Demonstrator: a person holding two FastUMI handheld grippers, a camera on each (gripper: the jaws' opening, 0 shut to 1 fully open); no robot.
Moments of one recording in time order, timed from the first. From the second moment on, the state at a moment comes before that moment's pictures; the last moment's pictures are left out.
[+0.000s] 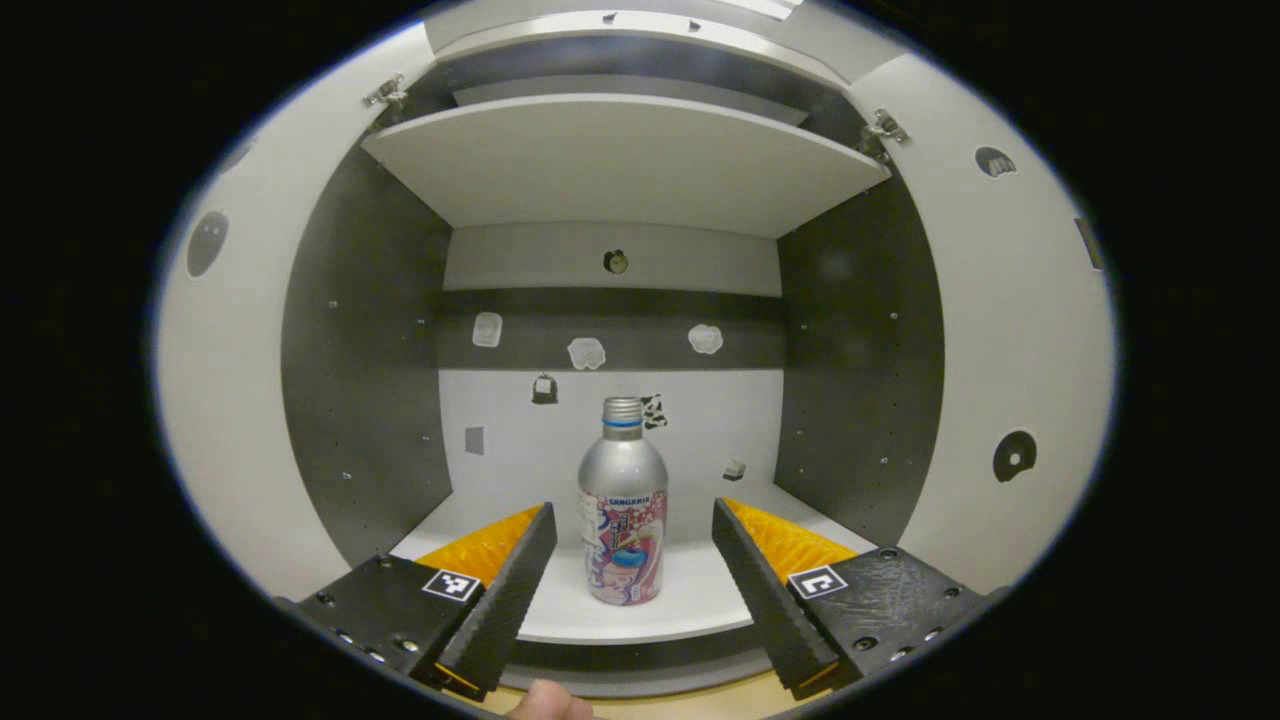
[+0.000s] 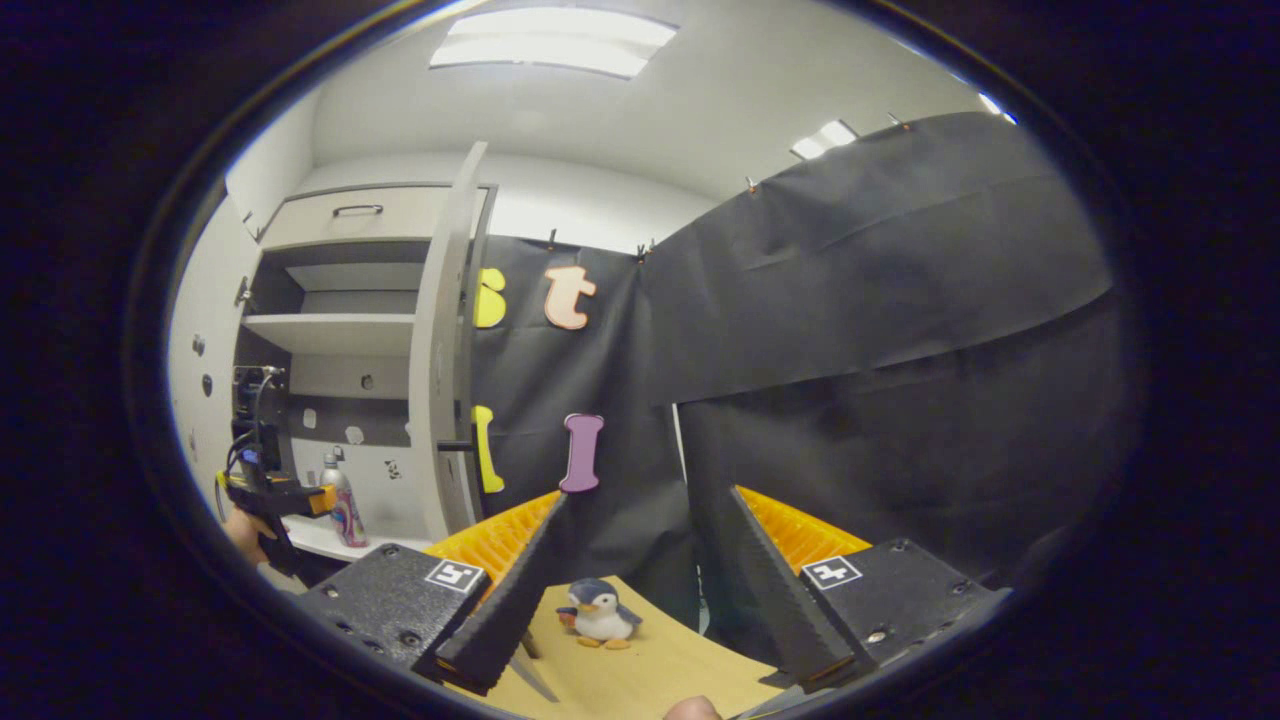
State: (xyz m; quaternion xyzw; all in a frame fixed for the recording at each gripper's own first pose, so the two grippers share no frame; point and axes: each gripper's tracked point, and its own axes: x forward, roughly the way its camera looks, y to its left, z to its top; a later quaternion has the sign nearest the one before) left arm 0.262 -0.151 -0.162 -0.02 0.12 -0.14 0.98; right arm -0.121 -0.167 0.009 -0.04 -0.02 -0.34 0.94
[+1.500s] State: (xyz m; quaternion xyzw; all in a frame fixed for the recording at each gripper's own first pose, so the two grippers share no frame) left arm 0.303 -0.144 -0.171 0.00 0.11 -0.10 0.99; right arm -0.124 -0.172 -0.001 -0.05 0.00 -0.32 0.95
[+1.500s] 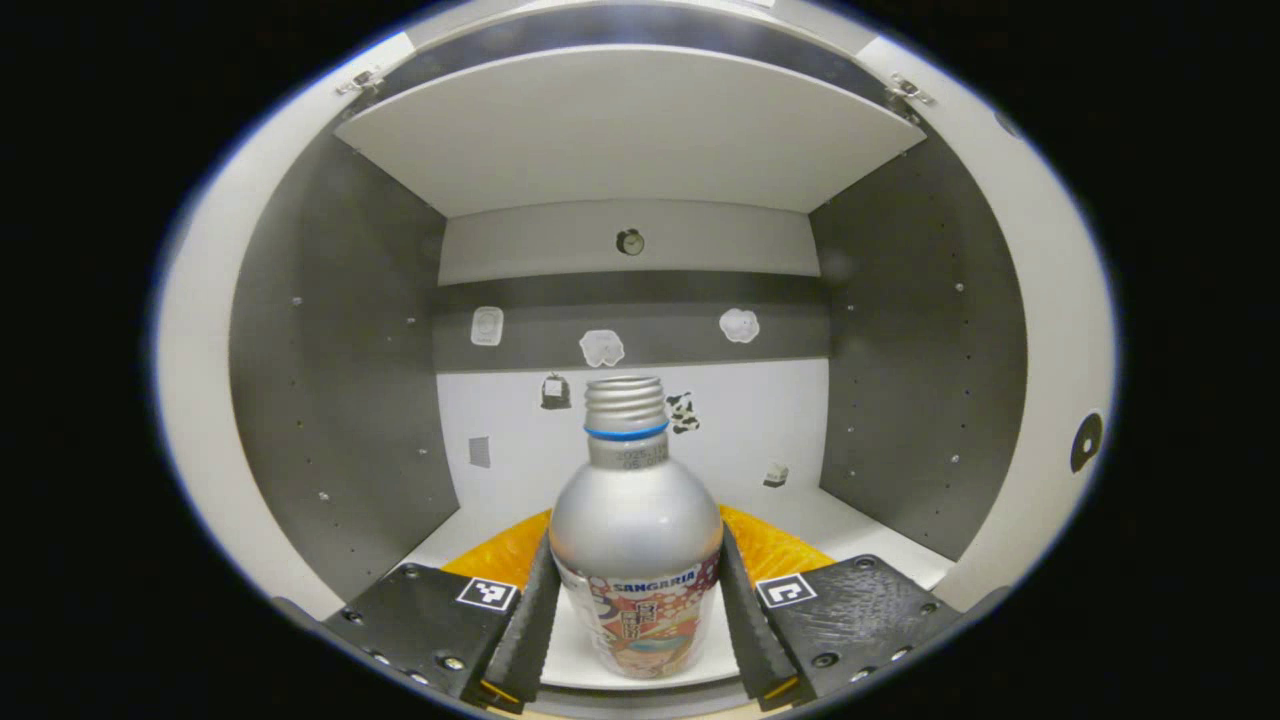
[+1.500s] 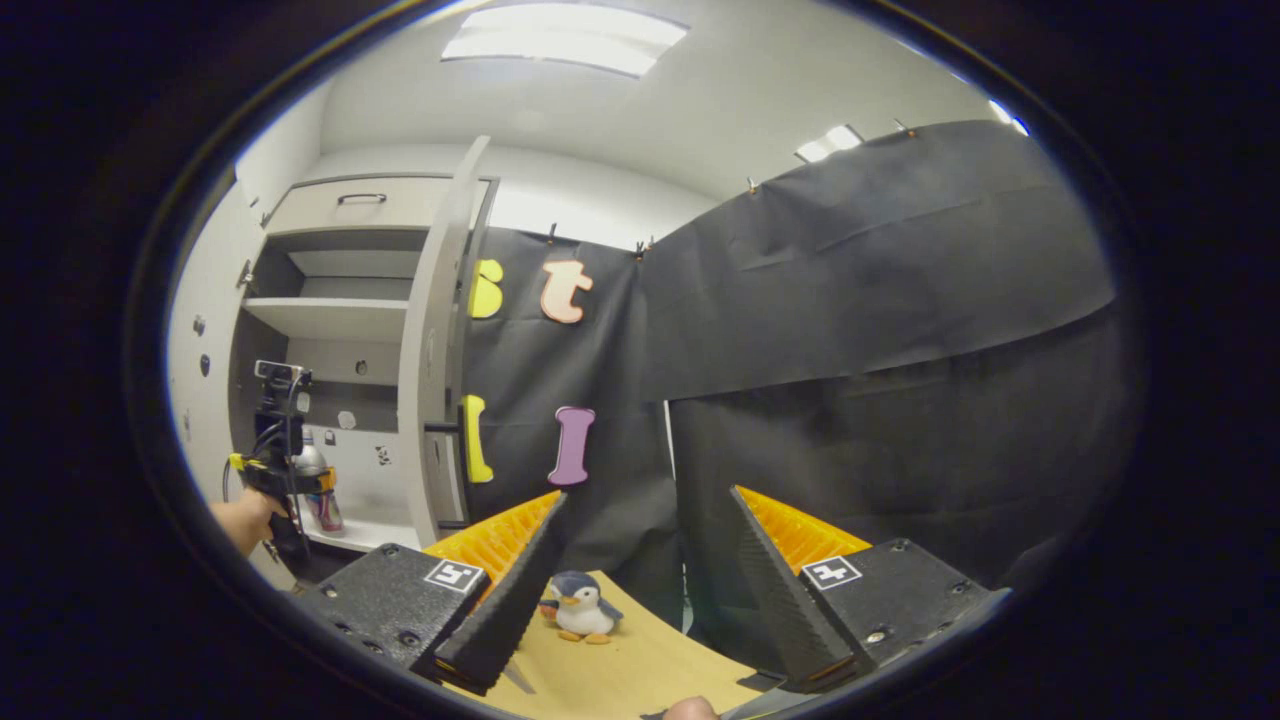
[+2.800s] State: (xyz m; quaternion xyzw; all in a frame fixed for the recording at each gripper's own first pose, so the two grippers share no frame) left arm 0.103 -0.103 -0.216 0.03 0.12 -0.05 0.99; right arm -0.064 -0.125 -0.048 -0.04 0.05 -0.17 0.98
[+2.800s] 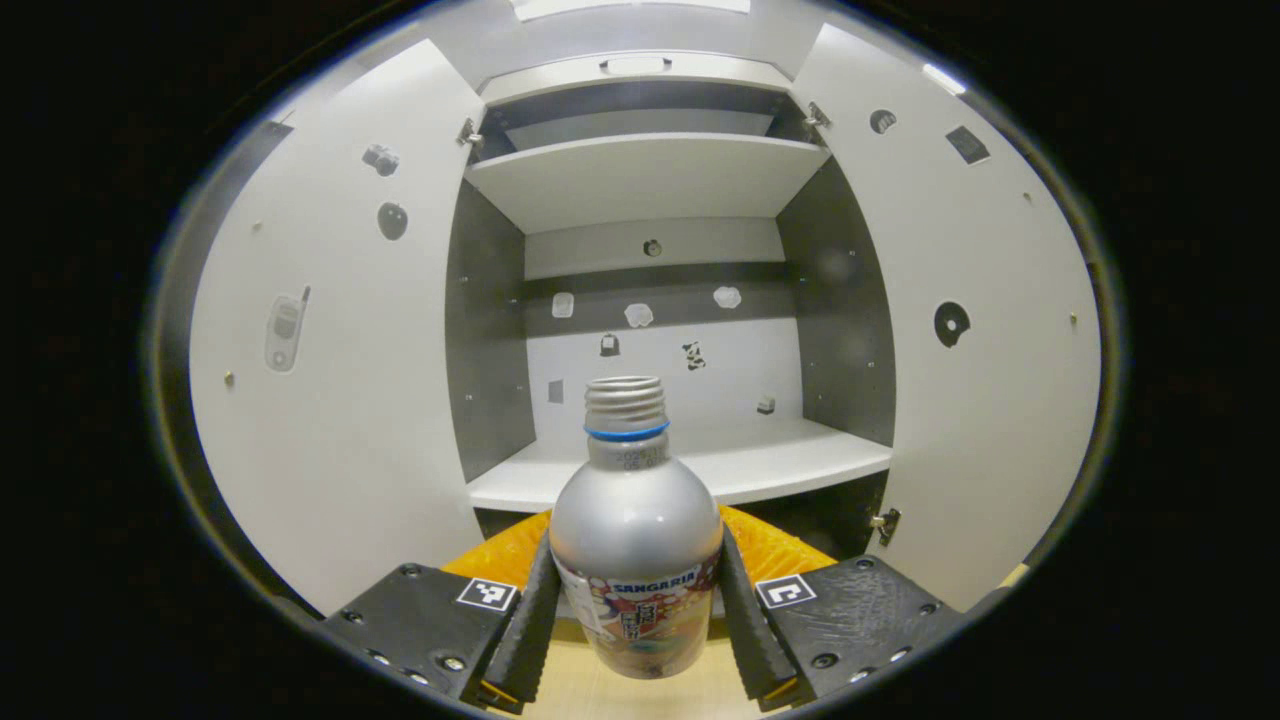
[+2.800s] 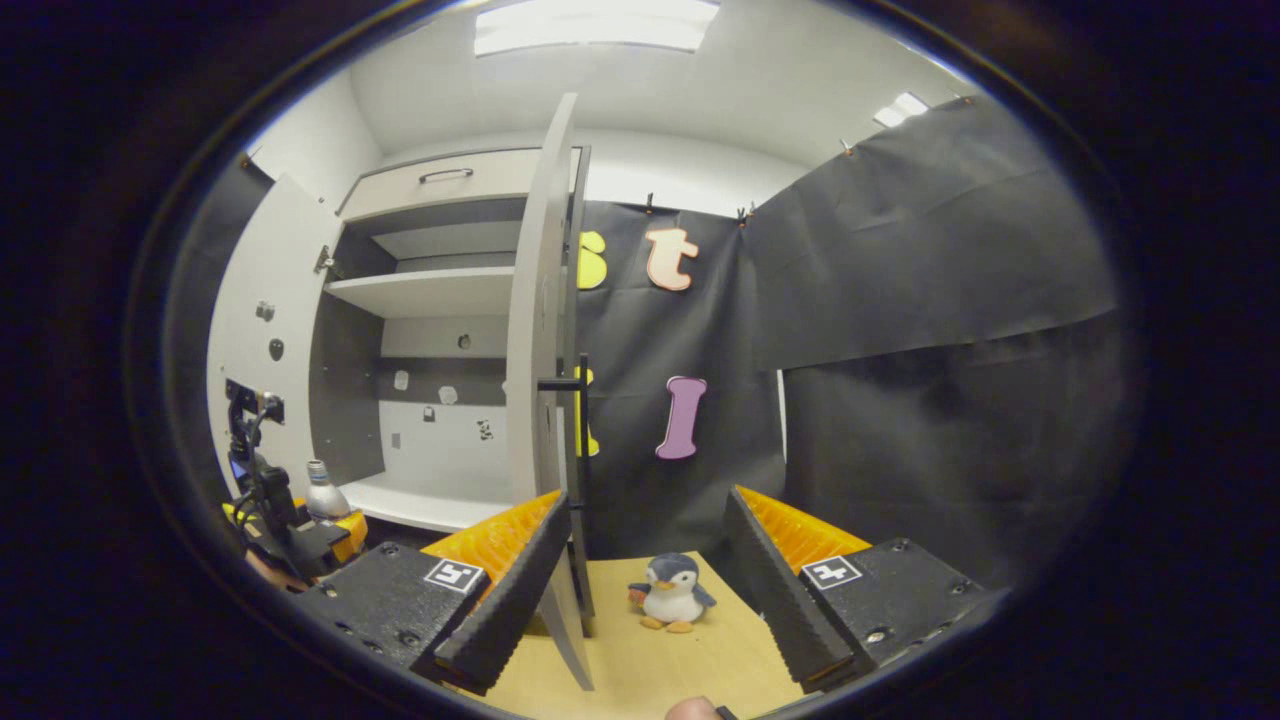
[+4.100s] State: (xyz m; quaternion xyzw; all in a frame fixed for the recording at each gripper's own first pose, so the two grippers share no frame) left arm -0.016 -0.116 -0.376 0.09 0.24 -0.09 0.96; right arm -0.052 -0.077 -0.093 -0.07 0.12 -0.13 0.98
